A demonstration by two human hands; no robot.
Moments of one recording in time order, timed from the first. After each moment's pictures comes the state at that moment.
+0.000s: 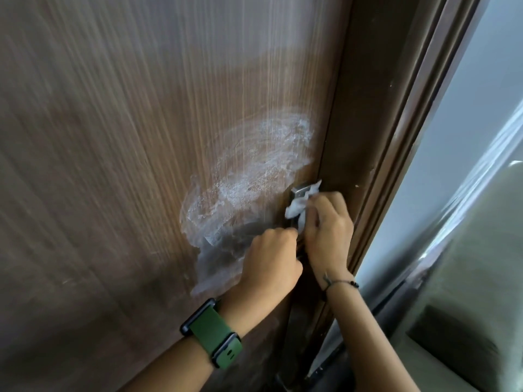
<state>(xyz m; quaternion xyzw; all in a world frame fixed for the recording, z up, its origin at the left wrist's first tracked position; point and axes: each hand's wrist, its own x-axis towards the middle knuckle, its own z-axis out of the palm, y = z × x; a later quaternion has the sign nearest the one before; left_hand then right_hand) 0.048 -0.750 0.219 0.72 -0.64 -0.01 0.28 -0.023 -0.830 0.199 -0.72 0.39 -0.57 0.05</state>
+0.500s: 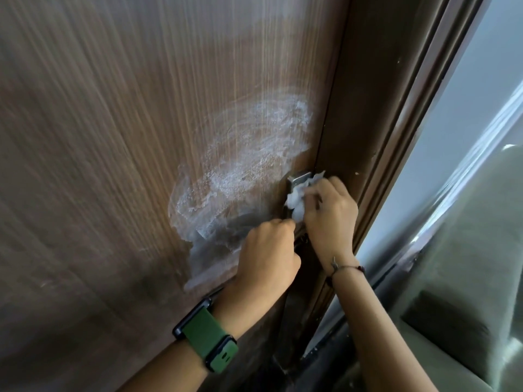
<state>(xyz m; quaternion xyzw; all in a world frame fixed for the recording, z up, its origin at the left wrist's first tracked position) 0.048 -0.748 0.217 0.70 -0.65 0.00 0.31 -0.027 -0.835 0.207 -0.74 0.41 -0.53 0.05</state>
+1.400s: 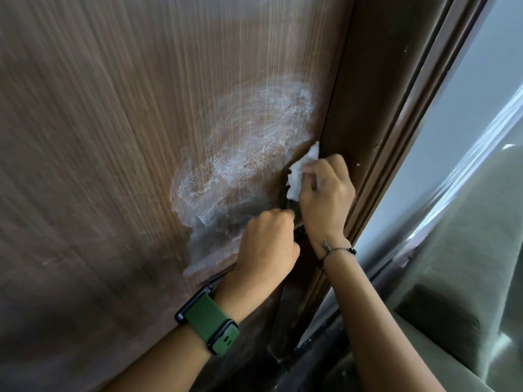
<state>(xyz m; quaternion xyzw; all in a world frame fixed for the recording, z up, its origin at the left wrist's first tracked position) 0.047 -0.749 0.219 0.71 -0.63 -0.01 0.29 -0.017 -0.842 0.213 -0.71 0.38 -0.59 0.03</state>
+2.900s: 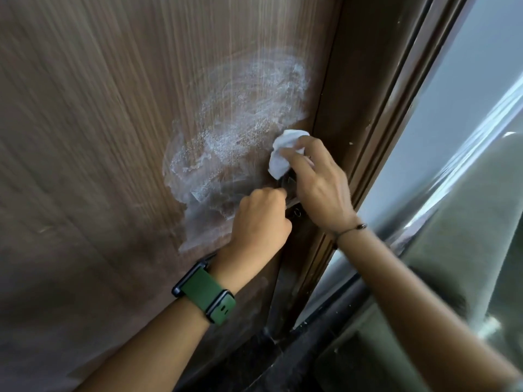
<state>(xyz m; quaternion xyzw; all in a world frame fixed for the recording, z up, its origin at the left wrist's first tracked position) 0.047 -0.752 0.209 0.72 -0.63 0.01 0.30 -0.045 -0.839 0.213 -0.87 0.27 -0.39 -0.12</state>
